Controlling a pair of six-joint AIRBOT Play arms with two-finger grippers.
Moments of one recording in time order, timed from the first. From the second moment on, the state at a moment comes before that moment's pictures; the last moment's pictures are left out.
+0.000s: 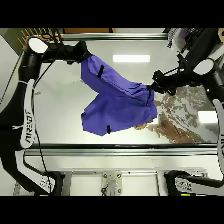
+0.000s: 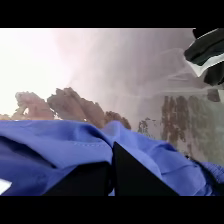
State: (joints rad) left arm -0.11 -1.80 1.99 0.84 -1.05 -1.57; right arm -0.01 -1.44 1.43 -0.99 1.17 1.80
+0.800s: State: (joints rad) left arm -0.23 -1.36 1.11 0.96 -0.90 -1.52; right arm 0.00 -1.33 1.18 -1.39 1.24 1.67
